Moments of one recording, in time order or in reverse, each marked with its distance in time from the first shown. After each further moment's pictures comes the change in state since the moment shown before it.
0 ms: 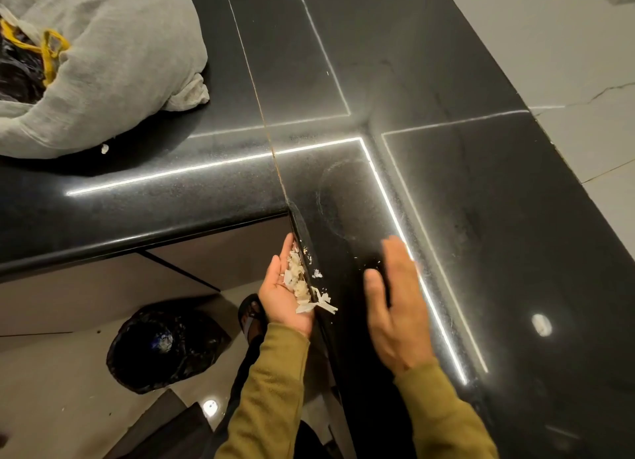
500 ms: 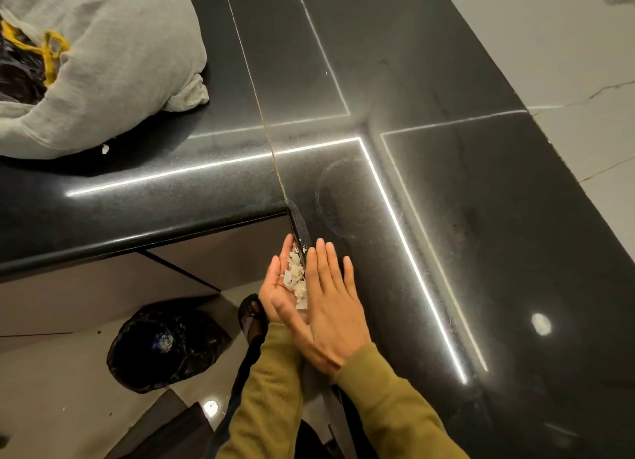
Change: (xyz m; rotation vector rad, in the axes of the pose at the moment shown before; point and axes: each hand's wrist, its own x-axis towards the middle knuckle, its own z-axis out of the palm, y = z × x) left_hand -0.009 0.004 0.004 0.020 0.042 -0.047; right_hand -0.001 -0.039 0.055 -0.497 -0.442 -0.155
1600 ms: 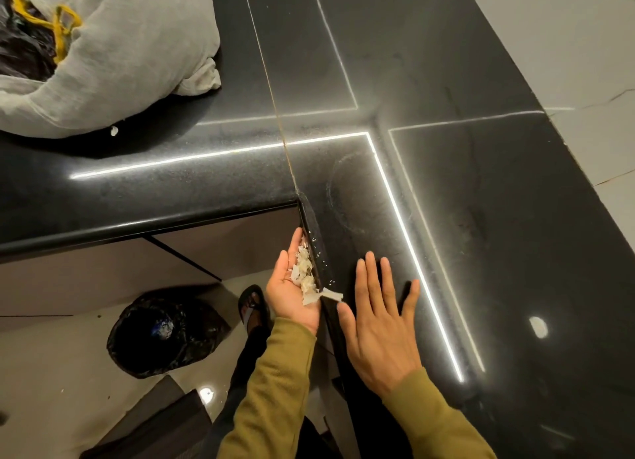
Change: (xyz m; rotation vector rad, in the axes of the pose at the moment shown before) left_hand 0.008 -0.004 -0.012 -0.014 -0.047 0.045; right_hand -0.039 0.046 0.010 -0.155 0.081 0.127
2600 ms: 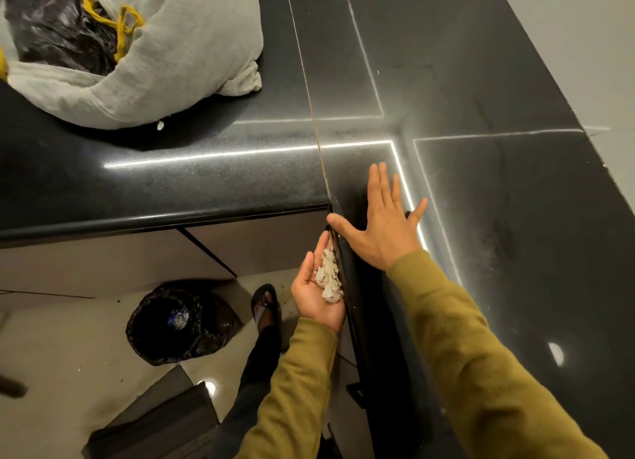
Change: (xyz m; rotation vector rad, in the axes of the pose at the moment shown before) left_hand 0.007 0.003 -0.004 -0.183 -0.043 -0.069; right_hand 0.145 -0.025 -0.053 0.138 -0.054 -0.007
